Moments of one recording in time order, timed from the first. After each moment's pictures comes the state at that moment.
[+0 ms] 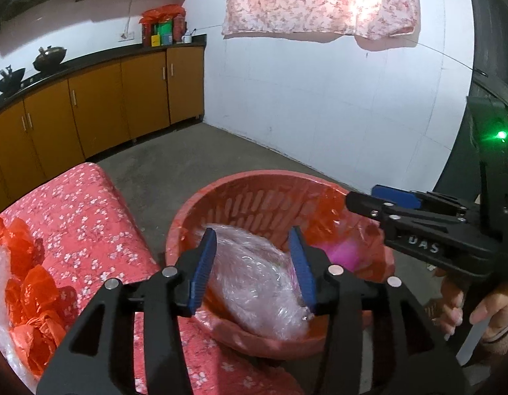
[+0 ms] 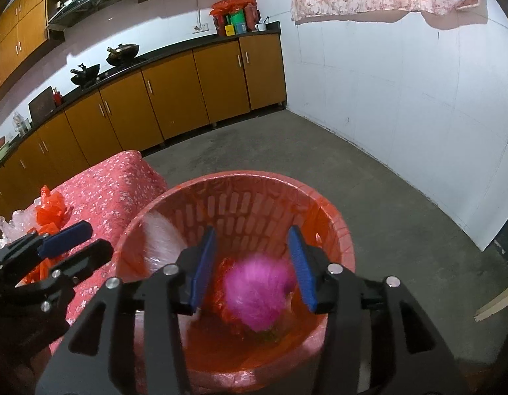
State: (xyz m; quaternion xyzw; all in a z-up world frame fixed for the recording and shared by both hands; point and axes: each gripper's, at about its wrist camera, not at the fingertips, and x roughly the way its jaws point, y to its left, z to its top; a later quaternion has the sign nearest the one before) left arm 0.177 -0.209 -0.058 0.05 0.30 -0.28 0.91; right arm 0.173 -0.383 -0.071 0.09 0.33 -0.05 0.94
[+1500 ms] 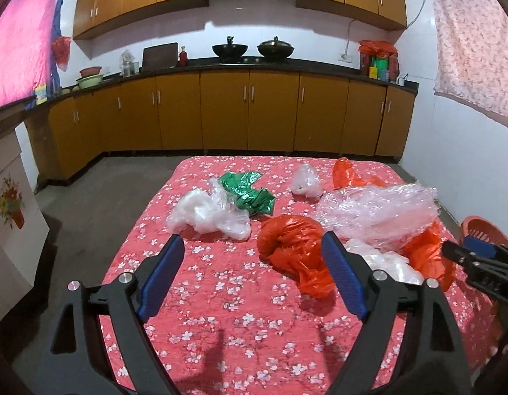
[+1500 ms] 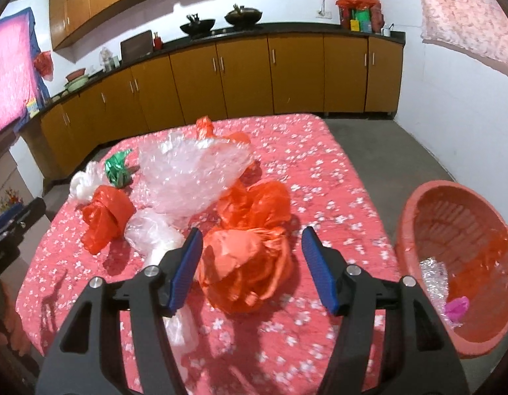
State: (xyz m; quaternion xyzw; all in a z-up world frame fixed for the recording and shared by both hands) left arm 0.083 0.126 -0.051 -0.05 0.26 0.13 0.96; right arm 0.186 -0.081 -0.078 -0.01 0.35 0.15 0.93
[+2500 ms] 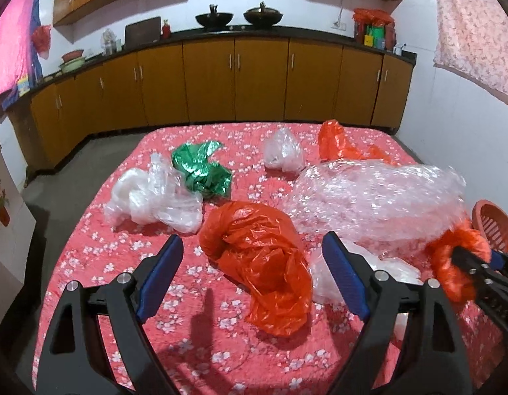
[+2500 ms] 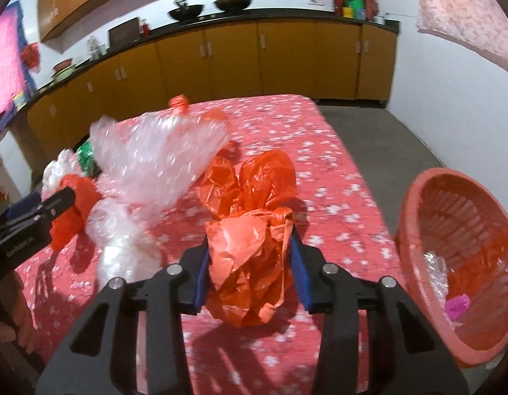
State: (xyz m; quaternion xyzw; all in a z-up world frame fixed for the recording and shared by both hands) left arm 0.150 0.101 -0.081 -0.05 0.33 0.11 0.94; right arm 0.208 -0.094 -0.102 -0.01 0.37 0.12 0.92
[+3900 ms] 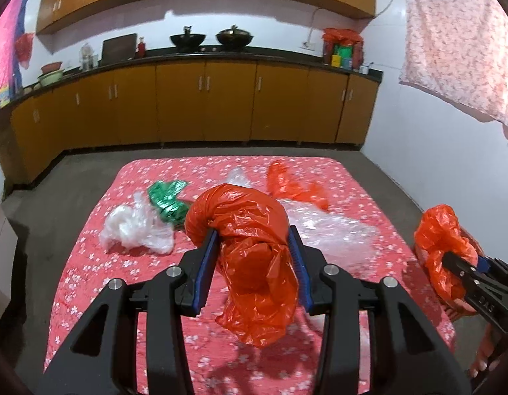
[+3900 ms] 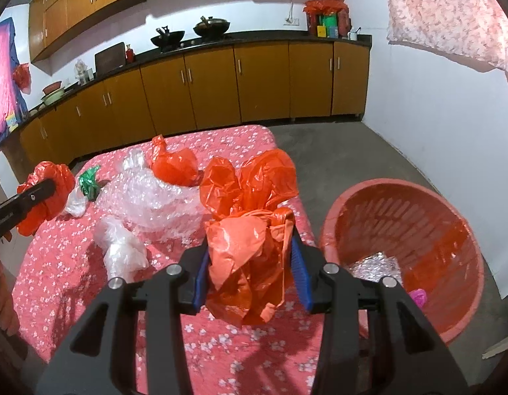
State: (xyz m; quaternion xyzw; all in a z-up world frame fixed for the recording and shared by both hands) left arm 0.116 0.074 -0.019 -0.06 0.28 0.04 0.96; right arm 0.160 -0.154 -0.050 0.00 0.33 0.08 0.94
